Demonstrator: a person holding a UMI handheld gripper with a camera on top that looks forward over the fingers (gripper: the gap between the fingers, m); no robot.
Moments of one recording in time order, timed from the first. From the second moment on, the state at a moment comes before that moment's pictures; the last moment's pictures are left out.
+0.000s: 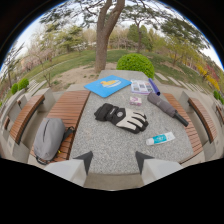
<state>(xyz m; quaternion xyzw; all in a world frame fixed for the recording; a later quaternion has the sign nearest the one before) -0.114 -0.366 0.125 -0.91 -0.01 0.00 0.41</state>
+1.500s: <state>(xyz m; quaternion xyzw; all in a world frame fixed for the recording) 0.082 -0.238 0.000 -0.93 -0.02 -0.02 0.37</state>
